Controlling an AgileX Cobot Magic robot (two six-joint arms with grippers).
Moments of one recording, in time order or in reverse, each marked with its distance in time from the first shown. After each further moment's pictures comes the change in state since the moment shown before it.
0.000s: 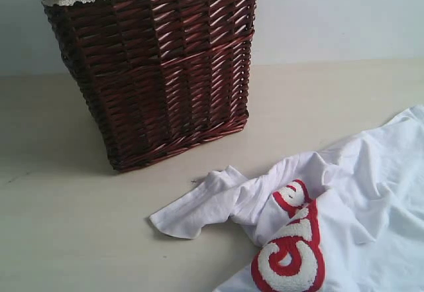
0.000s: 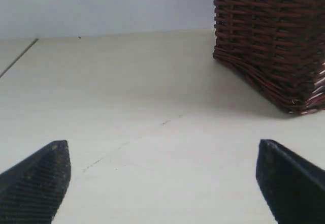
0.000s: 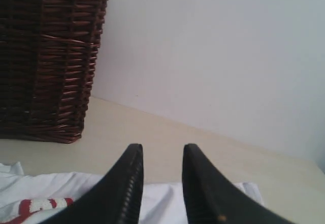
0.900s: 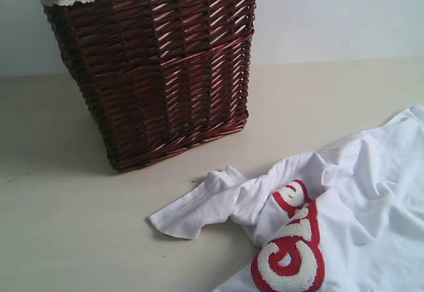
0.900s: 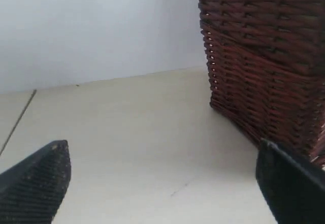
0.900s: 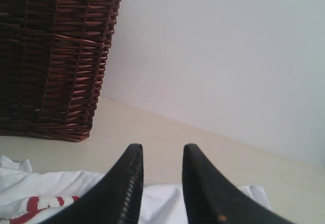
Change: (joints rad) left arm 0.000 0.597 -0.496 -0.182 -0.031 0.282; right arm 0.027 0.000 0.000 -0.010 0.006 0.000
